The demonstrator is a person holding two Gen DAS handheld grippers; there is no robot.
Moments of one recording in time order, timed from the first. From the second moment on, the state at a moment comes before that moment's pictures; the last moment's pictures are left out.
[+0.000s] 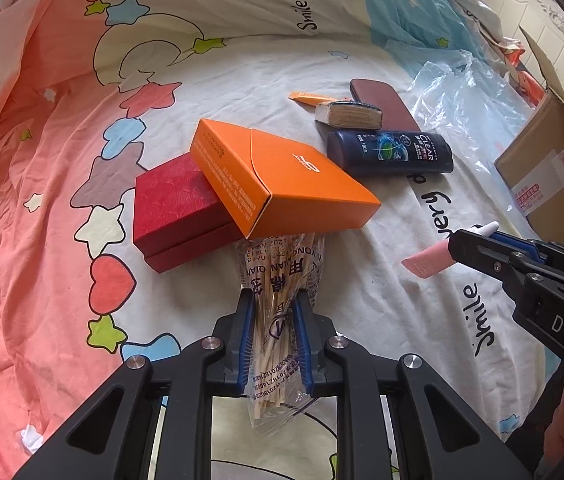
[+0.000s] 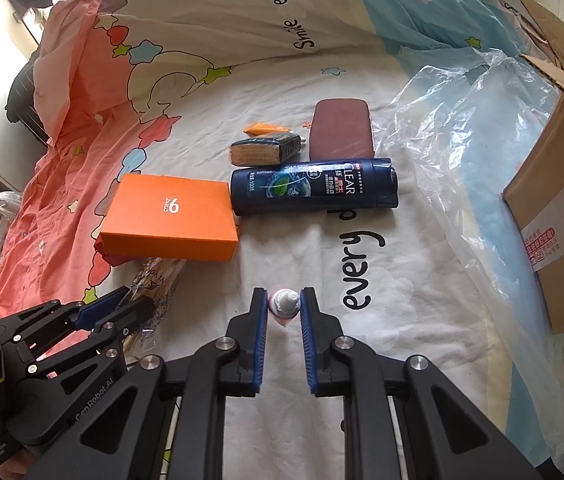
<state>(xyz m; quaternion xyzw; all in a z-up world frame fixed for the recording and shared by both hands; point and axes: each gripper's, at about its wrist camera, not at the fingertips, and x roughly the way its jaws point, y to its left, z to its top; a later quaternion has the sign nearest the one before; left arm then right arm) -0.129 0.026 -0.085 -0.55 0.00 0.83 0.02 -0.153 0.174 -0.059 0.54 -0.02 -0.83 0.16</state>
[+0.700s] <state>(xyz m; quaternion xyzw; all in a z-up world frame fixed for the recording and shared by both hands) -0.109 0.033 -0.051 -0.54 -0.01 0.84 0.04 -0.123 0.173 -0.013 0.51 0.01 -0.85 0.15</state>
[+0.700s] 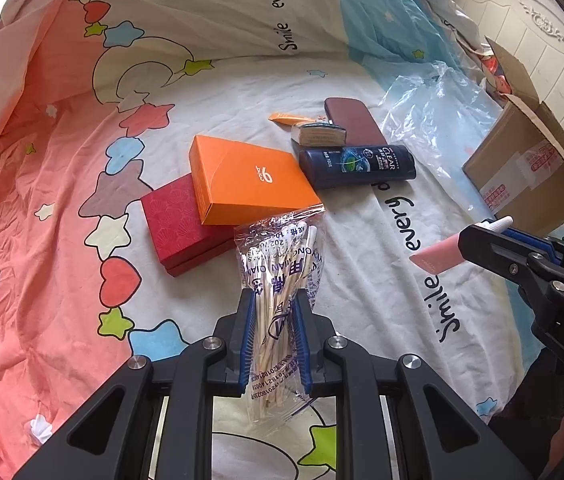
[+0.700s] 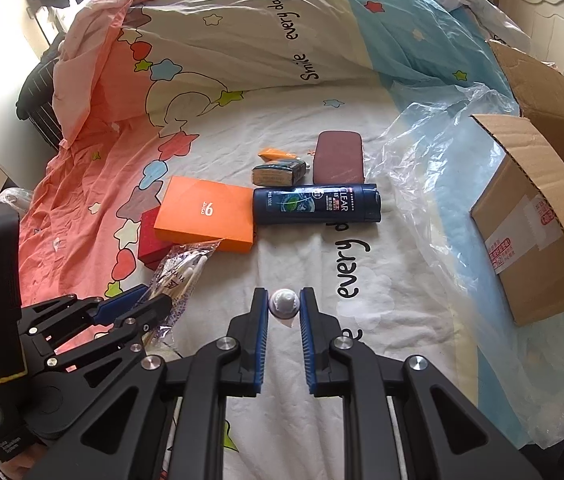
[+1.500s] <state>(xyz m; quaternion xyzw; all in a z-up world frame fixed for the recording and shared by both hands) -0.092 0.061 -0.005 -0.51 0.00 0.86 0.08 -0.093 0.194 0.037 0.48 0.01 -0.87 0.13</state>
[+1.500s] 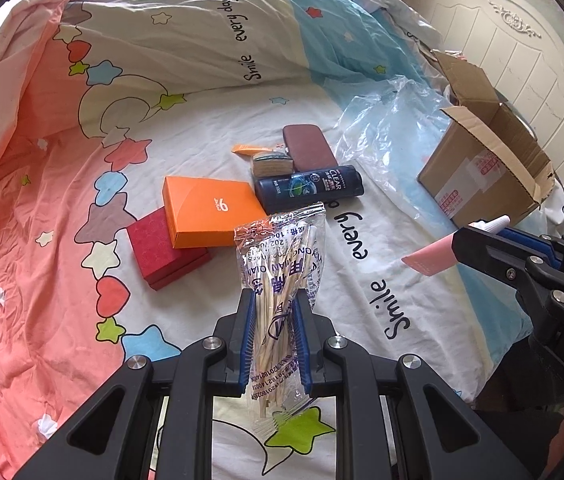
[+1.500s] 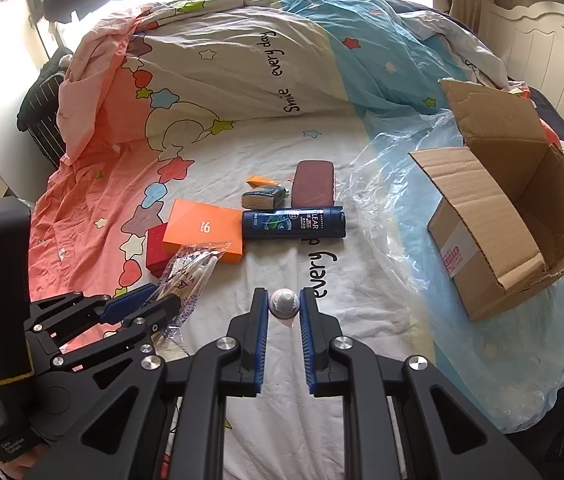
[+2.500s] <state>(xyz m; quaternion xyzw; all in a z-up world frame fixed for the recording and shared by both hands) -0.119 0.170 0.093 -0.44 0.06 0.88 0.15 -0.090 0.282 0.128 0.40 -0.02 -0.91 0.08</state>
